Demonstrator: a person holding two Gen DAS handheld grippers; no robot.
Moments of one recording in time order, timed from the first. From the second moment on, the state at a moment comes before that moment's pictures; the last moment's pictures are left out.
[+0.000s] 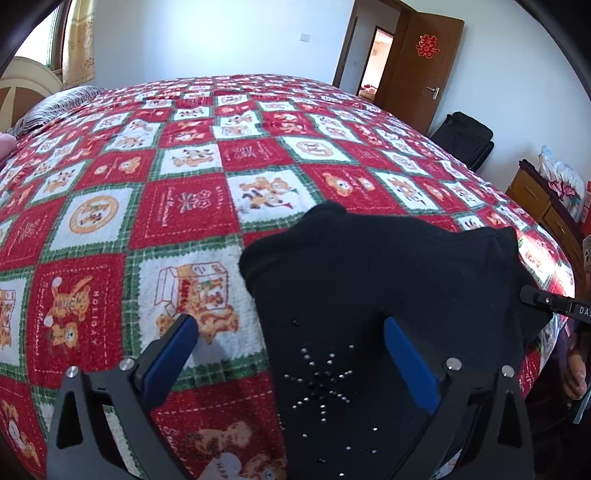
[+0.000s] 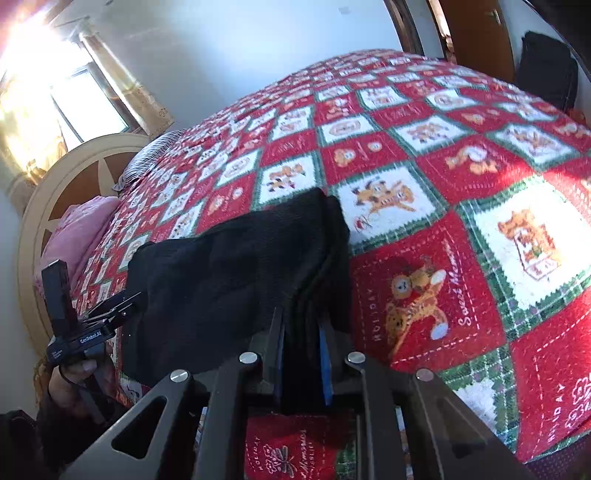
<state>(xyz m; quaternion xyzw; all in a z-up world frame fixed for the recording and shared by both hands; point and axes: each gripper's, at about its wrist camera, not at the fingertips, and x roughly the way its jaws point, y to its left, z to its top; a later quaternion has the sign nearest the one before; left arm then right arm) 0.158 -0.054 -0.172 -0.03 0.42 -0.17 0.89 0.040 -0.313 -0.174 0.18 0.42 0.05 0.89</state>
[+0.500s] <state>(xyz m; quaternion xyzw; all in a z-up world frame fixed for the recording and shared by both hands) 0.152 -0.061 -0.147 0.00 0.37 -0.15 0.92 0.042 -0.300 -0.113 0.15 0.33 0.09 0.93</state>
